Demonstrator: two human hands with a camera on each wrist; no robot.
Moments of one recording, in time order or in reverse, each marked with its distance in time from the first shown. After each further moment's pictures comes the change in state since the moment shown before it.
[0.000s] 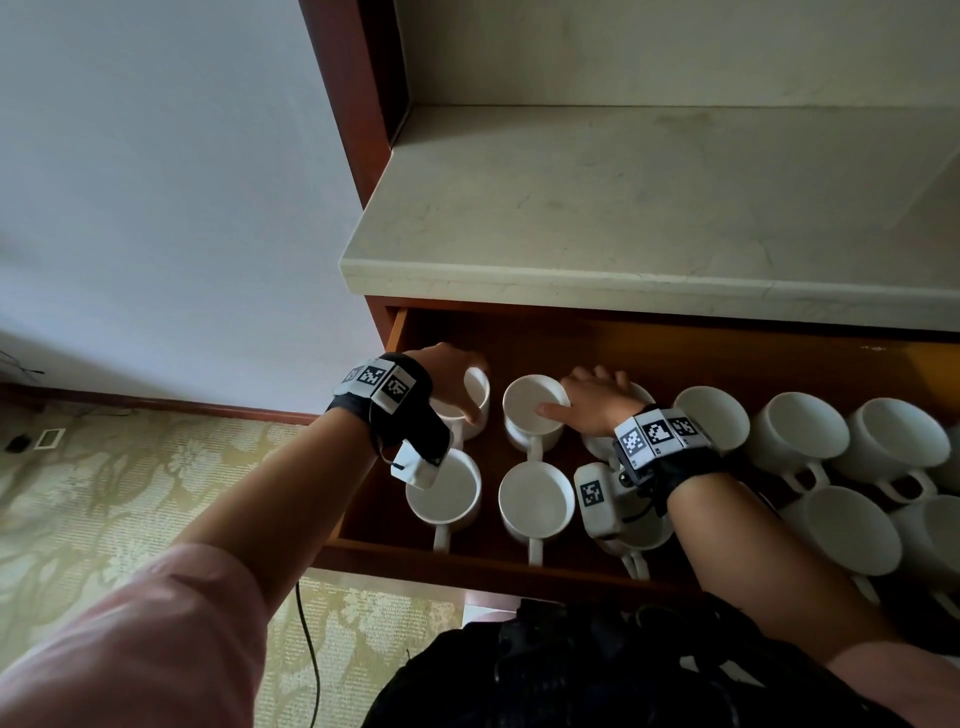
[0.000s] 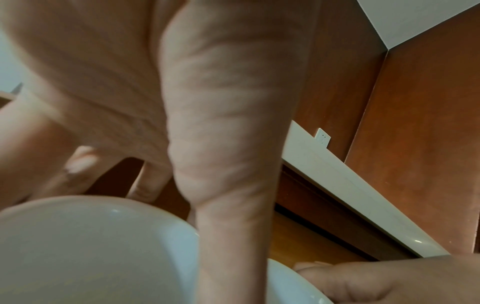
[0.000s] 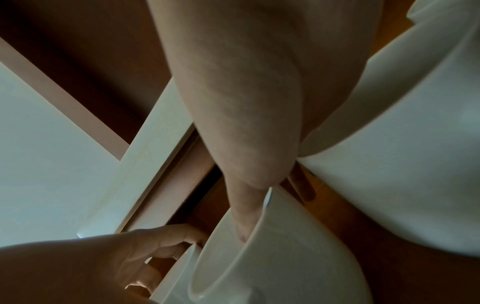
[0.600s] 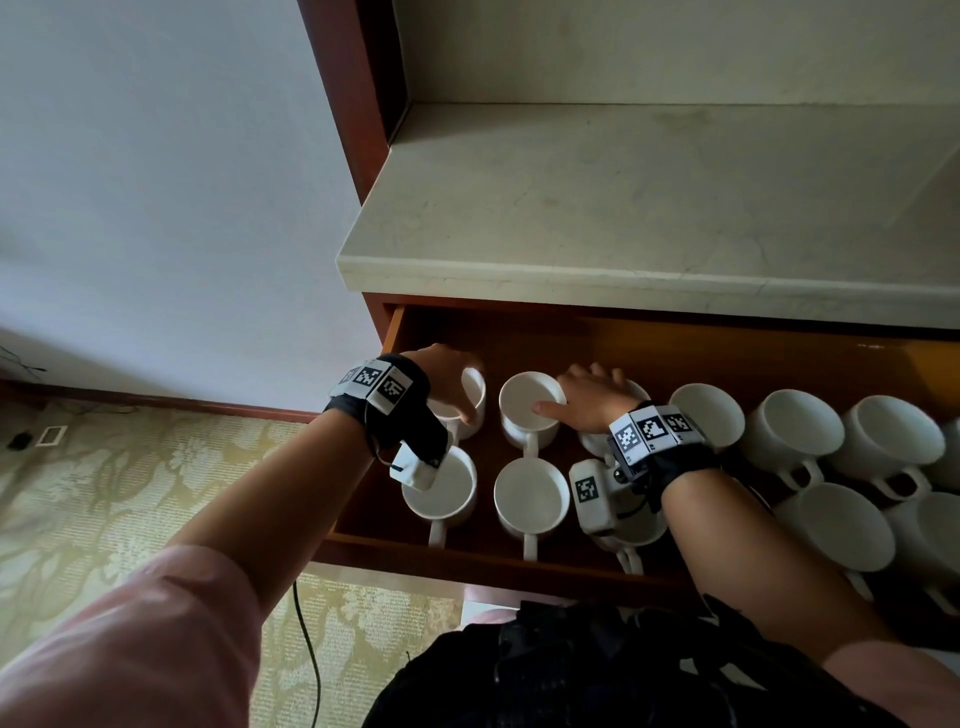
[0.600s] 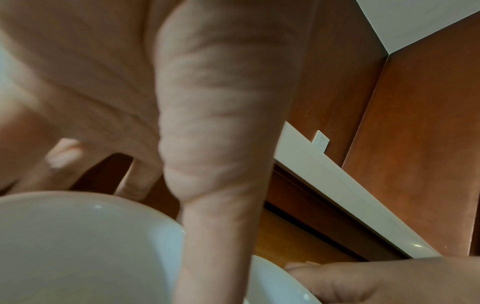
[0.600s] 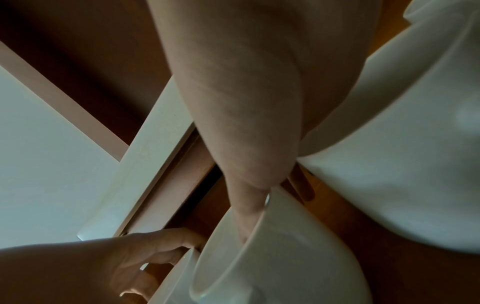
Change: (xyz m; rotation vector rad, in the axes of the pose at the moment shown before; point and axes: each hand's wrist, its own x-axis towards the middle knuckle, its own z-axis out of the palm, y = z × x) left_hand -0.009 0.006 0.000 0.016 0.003 -0.007; right_hand -0.002 0.000 0.000 0.019 -0.003 -0.013
